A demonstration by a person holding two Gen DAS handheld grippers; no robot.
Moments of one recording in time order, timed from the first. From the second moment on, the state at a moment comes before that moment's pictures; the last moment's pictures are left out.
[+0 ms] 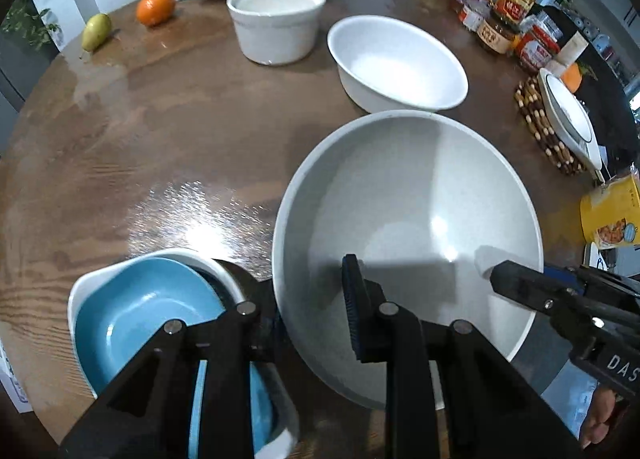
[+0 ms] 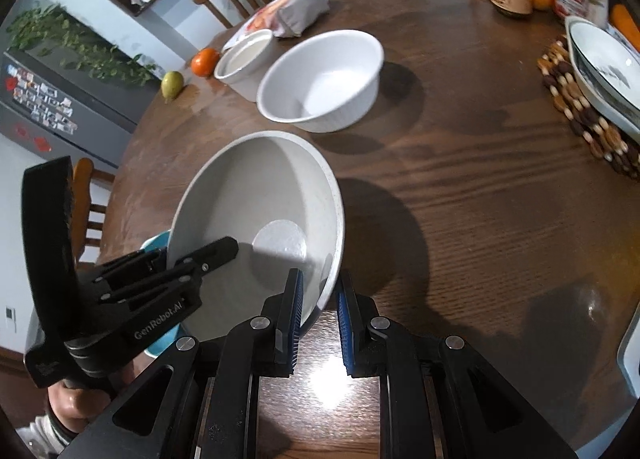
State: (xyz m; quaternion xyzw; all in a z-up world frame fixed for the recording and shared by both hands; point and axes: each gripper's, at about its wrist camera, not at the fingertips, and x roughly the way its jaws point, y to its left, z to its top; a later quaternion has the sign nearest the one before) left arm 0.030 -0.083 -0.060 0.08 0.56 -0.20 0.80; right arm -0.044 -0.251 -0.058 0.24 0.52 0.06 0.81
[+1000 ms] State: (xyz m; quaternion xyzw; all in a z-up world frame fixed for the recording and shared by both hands) left arm 0.068 -0.083 -0.013 0.02 0.51 -0.17 0.85; right arm -0.030 -0.293 -0.021 0.24 0.46 0.05 0.85
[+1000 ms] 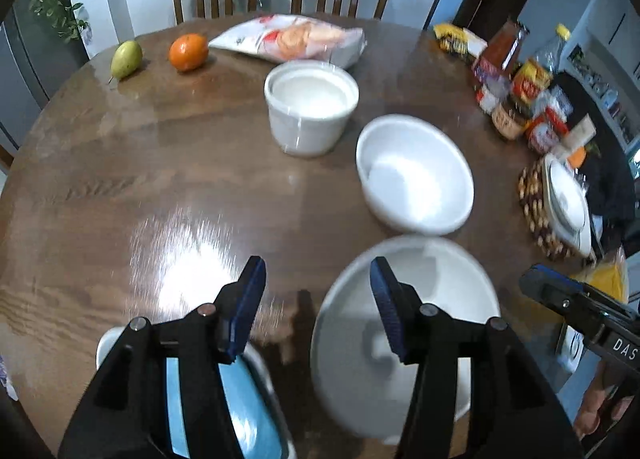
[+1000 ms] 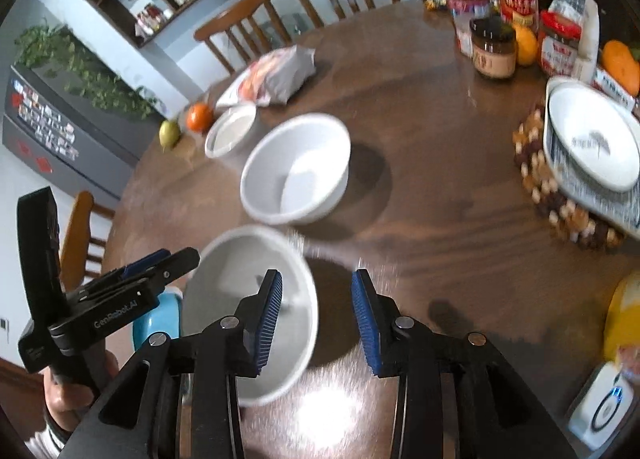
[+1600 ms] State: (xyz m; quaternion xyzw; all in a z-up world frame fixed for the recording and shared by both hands) left arm 0.145 -0.148 -0.060 0.04 0.56 -0.16 0.81; right arm 0.071 -0.309 -0.061 0.23 0.49 0.06 0.83
